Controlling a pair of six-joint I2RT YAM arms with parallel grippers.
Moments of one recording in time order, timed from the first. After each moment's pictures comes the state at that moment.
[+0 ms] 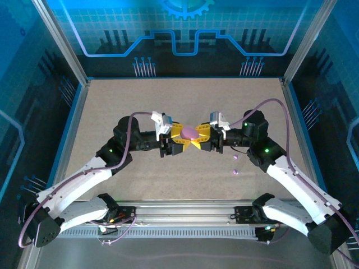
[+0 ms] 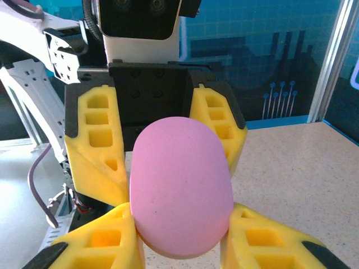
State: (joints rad) left arm -0.66 1.03 0.83 0.16 0.68 -0.10; right arm 0.52 0.98 0.87 -0.06 -0.88 -0.10
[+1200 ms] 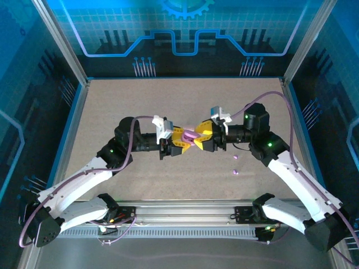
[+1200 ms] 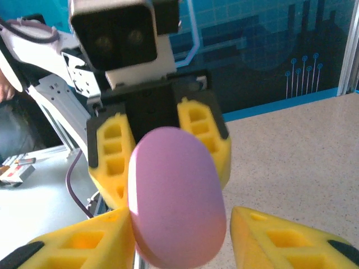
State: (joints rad) left arm -0.65 1.03 0.80 0.15 0.74 -0.01; right arm 0.47 1.02 0.98 -0.23 -0.97 -0.02
